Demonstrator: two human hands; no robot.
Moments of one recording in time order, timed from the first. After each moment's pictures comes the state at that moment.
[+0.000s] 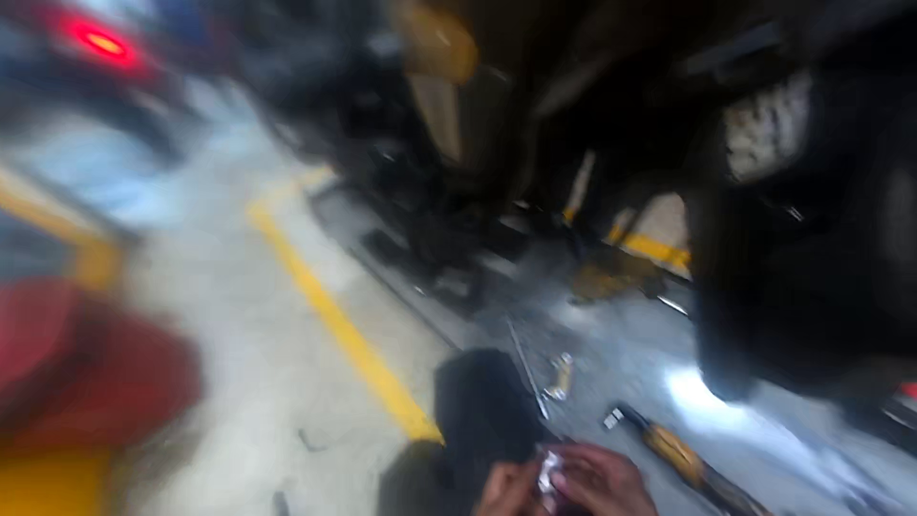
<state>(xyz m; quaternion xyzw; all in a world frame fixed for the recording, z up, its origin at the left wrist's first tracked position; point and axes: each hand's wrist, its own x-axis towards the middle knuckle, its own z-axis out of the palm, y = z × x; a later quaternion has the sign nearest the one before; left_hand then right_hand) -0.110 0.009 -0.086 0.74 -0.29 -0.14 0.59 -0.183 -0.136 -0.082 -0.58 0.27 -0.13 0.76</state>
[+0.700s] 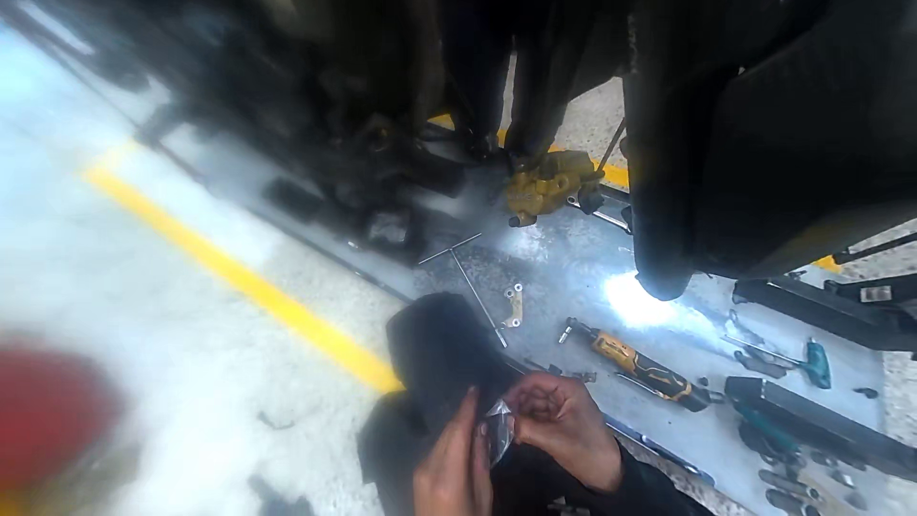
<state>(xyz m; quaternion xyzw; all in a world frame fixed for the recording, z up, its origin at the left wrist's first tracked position) -0.096 0.024 -0.083 0.81 -0.39 -0.01 0.45 -0.183 -0.128 -0.088 -0.59 0.22 -0.16 0.76</state>
